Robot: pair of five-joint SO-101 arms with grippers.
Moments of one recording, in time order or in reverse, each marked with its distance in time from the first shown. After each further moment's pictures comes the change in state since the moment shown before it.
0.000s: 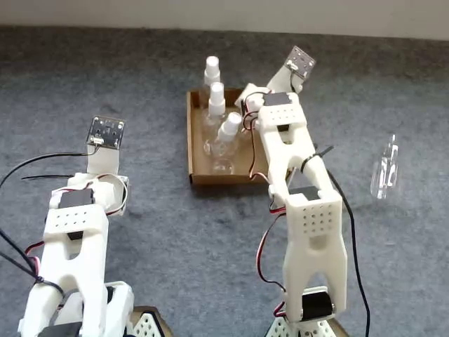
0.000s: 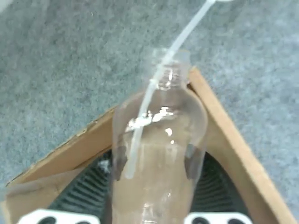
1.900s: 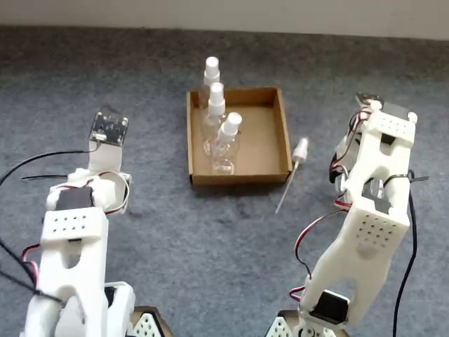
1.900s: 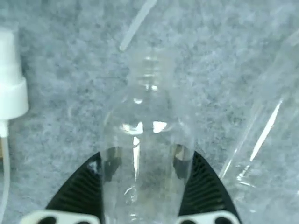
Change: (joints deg) left arm 2.1 -5.1 -3.3 7.8 0.0; right arm 30.9 -5.3 5.0 39.2 58.3
